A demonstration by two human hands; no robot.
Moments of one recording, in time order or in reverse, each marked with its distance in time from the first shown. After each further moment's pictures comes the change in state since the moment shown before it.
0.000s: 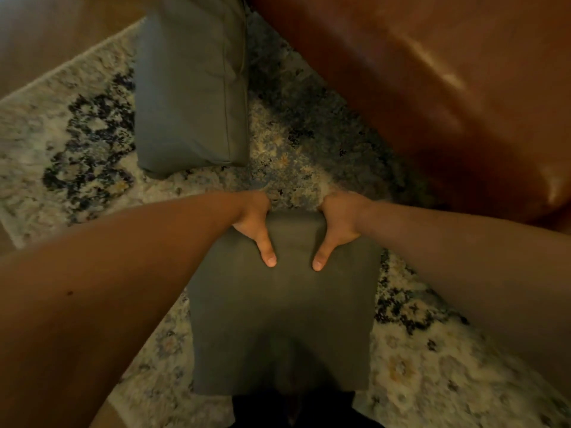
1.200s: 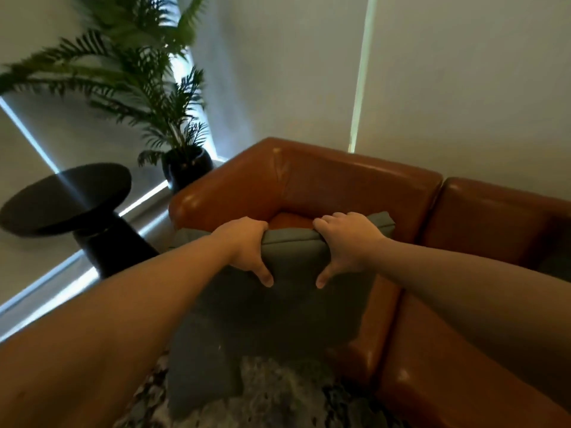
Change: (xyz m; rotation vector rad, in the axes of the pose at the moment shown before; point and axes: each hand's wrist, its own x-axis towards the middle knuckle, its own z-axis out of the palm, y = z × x) left_hand -0.529 0.274 -0.343 0.417 0.742 0.250; right_hand -0.562 0.032 -0.370 -0.225 0.922 0.145
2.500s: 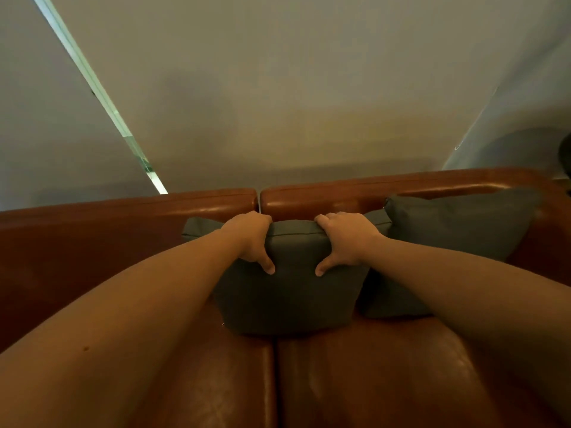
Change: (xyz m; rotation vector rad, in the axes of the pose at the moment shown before) left_hand 0.502 0.407 -0.023 0.260 -0.237 0.603; right_hand -0.108 0.498 0.133 0.201 -0.216 0.728
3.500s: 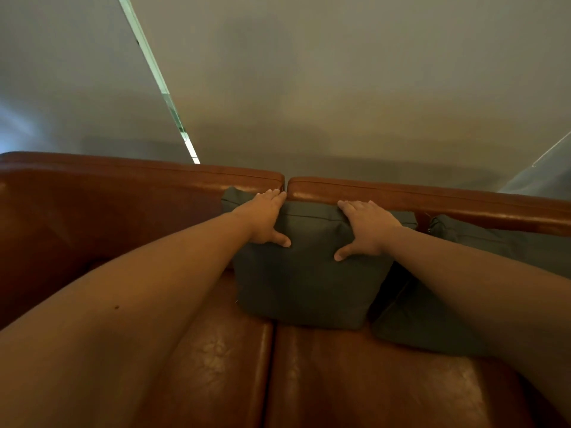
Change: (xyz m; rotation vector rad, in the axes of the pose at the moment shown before) left_hand 0.050 -0.032 0.016 -0.149 0.101 -0.099; right_hand 0.085 0.048 0.019 0.051 -0.154 -0.058
